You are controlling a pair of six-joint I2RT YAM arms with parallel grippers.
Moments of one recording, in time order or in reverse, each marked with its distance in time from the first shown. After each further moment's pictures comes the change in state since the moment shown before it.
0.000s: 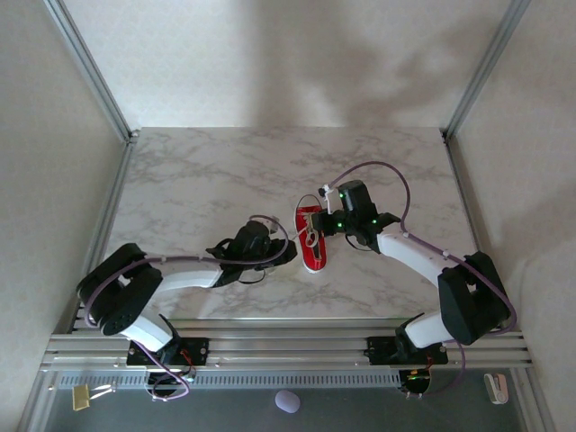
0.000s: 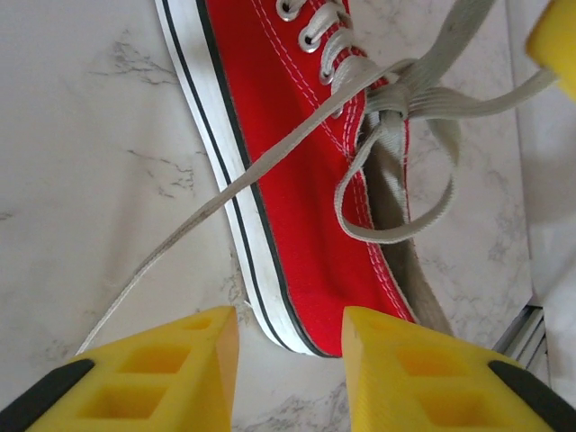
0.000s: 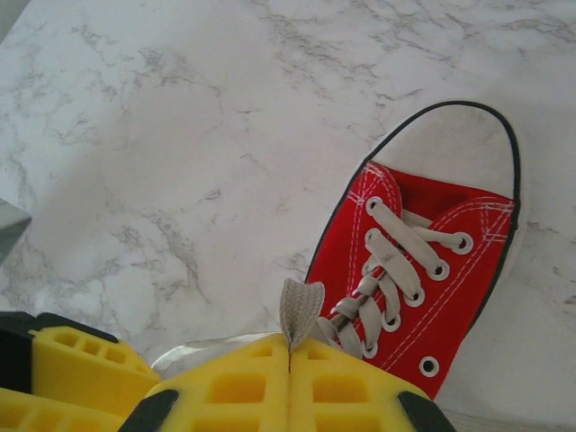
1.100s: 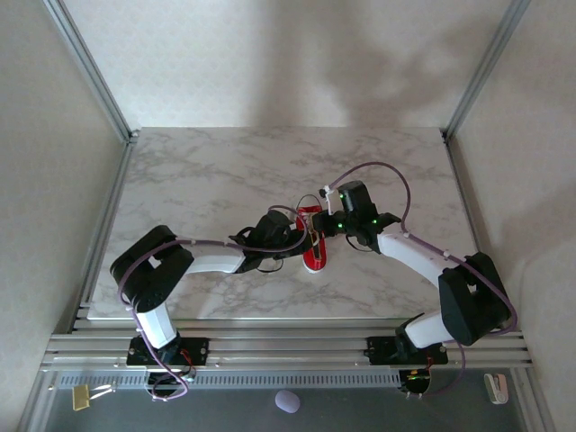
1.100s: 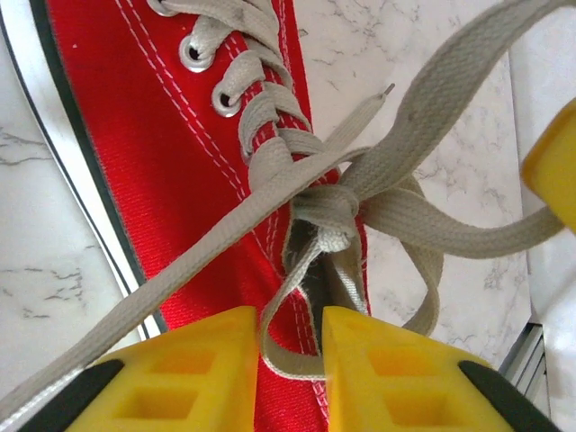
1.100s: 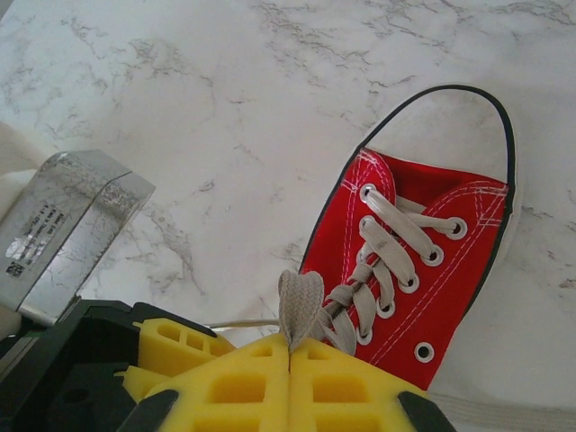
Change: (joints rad) left arm -0.017 0.209 0.203 0.008 0.013 0.002; right arm 0.000 -0.004 0.000 -0.025 0.003 0.006
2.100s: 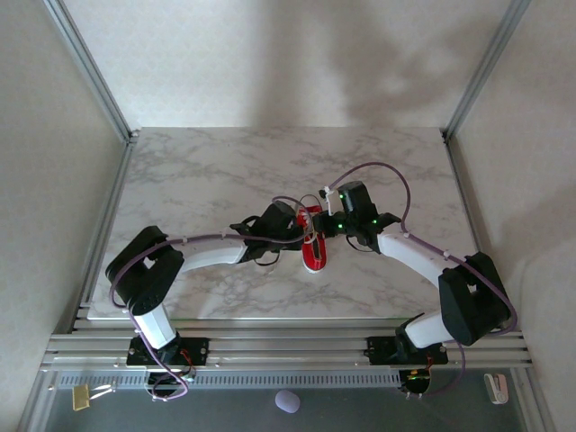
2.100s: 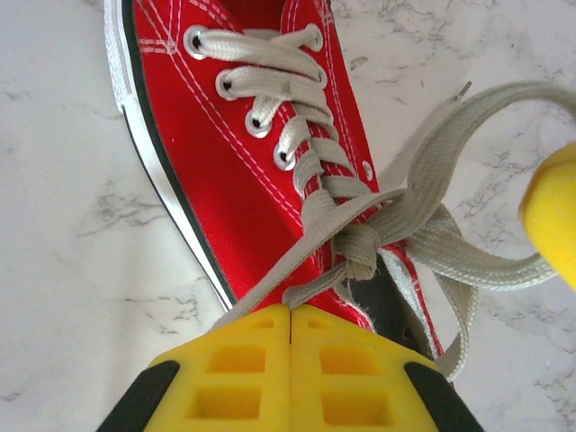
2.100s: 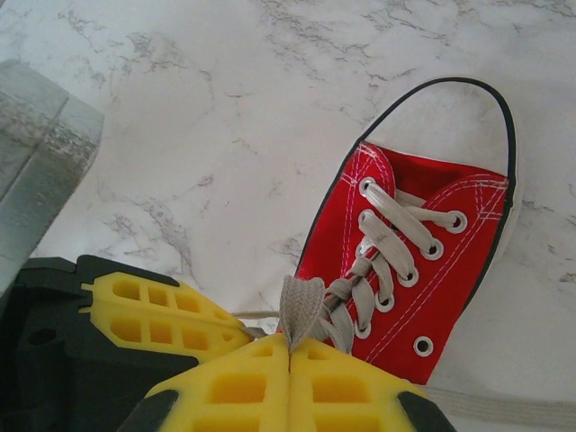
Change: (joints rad) left arm 0.000 -0.034 0.148 -0.339 -0.157 0.264; right arm 0.000 0.000 0.000 -0.009 -0.001 -0.004
